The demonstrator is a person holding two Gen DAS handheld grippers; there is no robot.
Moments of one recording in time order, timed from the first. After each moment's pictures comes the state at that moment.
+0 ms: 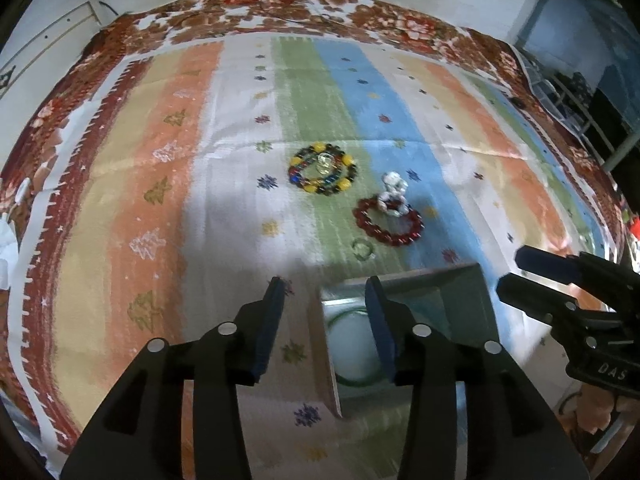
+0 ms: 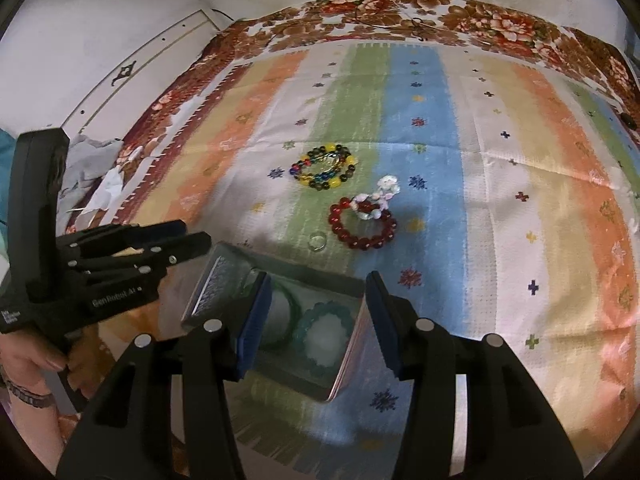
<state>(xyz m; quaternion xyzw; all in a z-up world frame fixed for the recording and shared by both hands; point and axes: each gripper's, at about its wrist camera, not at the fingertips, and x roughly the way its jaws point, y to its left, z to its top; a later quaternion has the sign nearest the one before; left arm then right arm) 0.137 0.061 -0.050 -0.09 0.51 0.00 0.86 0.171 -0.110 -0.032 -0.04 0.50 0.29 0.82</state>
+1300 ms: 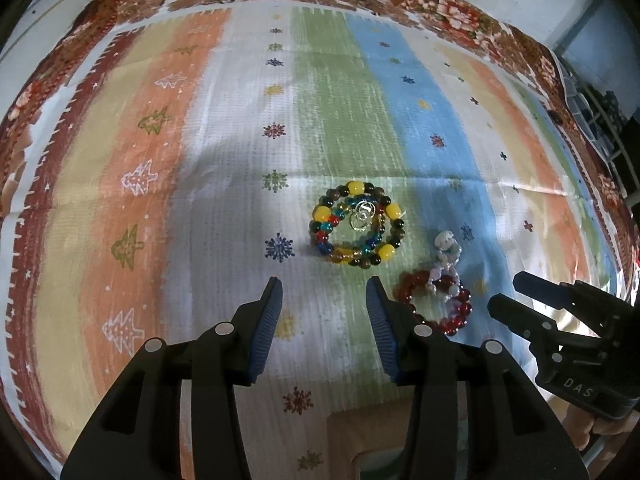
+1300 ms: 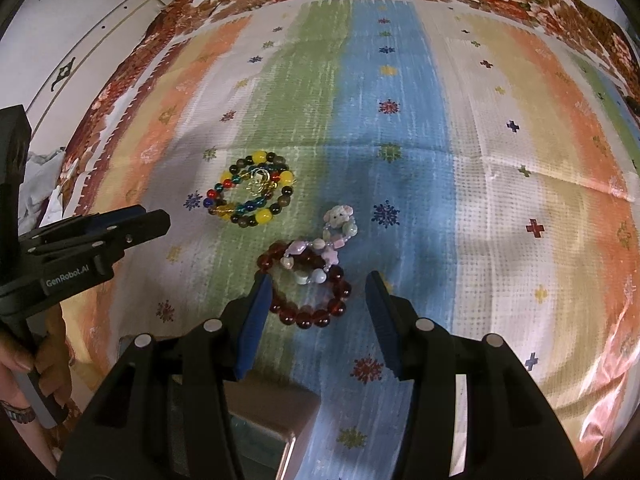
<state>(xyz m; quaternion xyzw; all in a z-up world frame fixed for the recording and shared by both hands) 0.248 0.095 -0.086 -0.13 0.56 0.01 0.82 0.285 -0.086 -0.086 -0.05 0.57 0.23 0.78</state>
